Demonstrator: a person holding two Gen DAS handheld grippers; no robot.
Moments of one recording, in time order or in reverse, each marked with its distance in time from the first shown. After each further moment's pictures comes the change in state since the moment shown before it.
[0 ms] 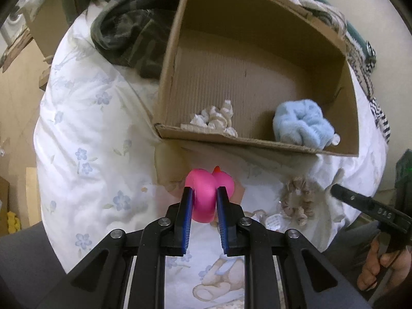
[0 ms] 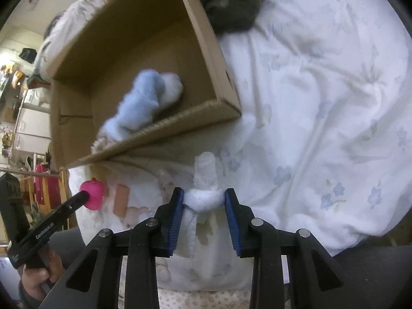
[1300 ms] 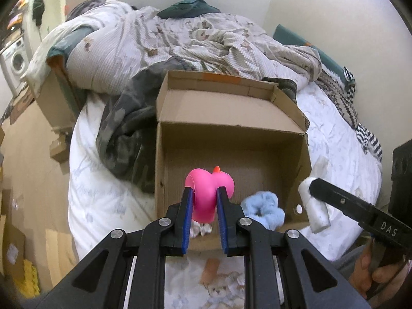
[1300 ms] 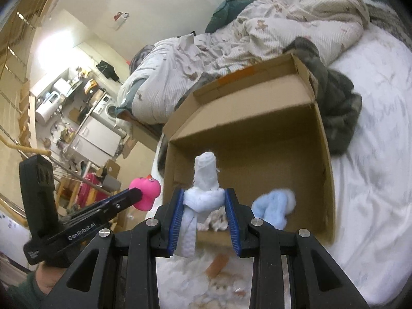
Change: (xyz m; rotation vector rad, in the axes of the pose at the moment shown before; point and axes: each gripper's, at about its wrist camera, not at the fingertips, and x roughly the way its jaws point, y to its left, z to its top) left arm -0.102 -0.052 0.076 0.148 -0.314 0.046; right arm -0.079 0.102 0.061 -0.236 -0.307 0.308
